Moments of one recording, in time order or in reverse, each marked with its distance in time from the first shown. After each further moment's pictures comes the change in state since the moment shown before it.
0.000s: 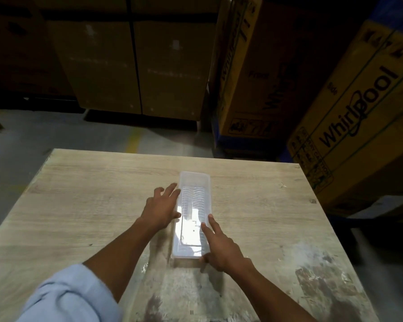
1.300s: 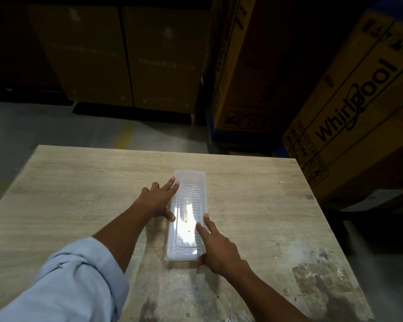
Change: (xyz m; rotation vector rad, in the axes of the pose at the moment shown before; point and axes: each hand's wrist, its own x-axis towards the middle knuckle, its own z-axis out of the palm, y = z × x) left_hand 0.054 -0.020 0.004 0.159 -0.292 0.064; right_hand 0.008 0.002 0.008 -0.062 0.047 0.002
